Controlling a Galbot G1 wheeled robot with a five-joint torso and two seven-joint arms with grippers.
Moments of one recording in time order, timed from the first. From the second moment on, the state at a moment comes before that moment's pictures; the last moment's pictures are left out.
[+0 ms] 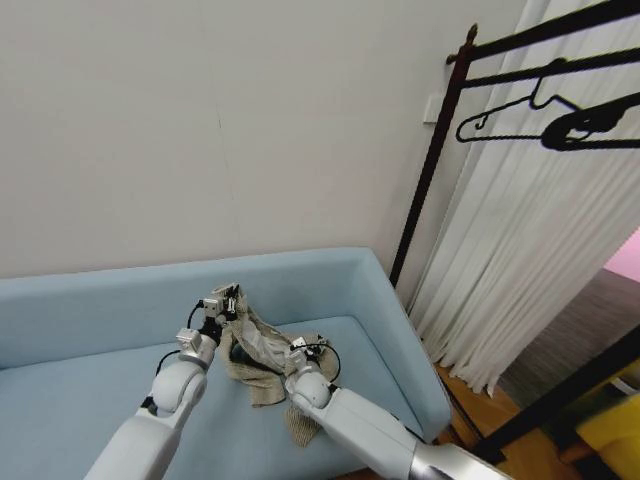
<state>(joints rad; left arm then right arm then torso) 1.06 -1.07 -0.40 -1.89 -0.43 0.04 -0.06 -0.54 1.36 -0.54 1.28 0.50 -0.48 0.77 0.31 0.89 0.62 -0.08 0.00</state>
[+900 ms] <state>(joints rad) 1.13 -1.08 -0.41 -1.94 -0.42 0.04 -0.05 -0.55 1.34 -0.46 1.24 0.50 -0.40 0.71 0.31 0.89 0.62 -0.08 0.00</state>
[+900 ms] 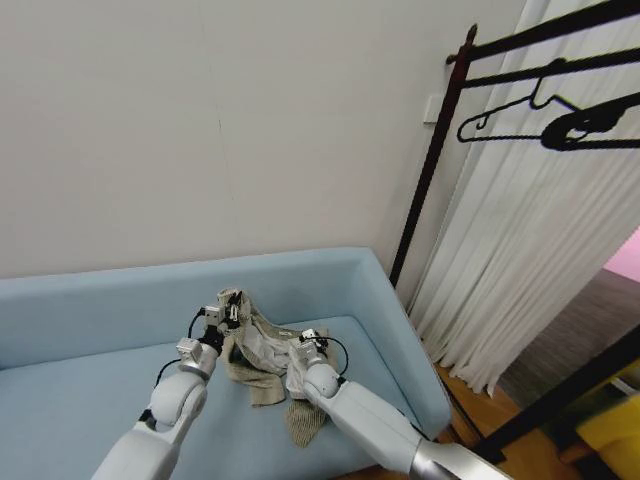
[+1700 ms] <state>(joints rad) 1.19 -1.13 -0.41 -1.94 -0.40 0.01 -0.05 -0.51 1.28 -0.35 1.34 0.27 -0.29 0.61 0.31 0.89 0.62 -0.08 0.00</state>
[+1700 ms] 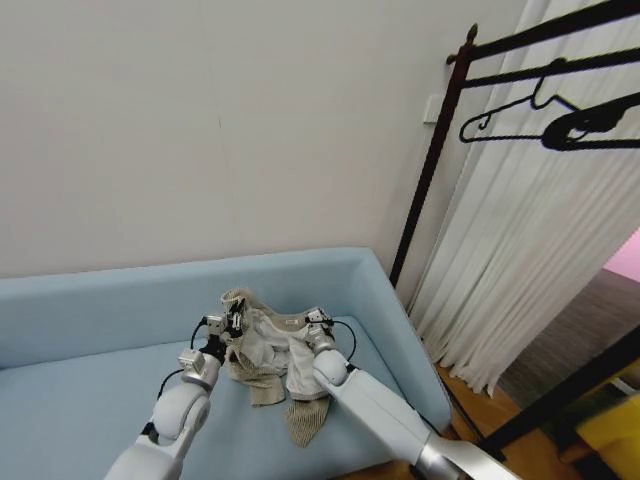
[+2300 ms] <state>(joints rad) 1.26 -1.16 -0.41 -1.96 -0.39 -0.02 0.03 -0.32 1.18 -0.30 1.47 0.29 -0.30 0.50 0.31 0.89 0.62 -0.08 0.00</state>
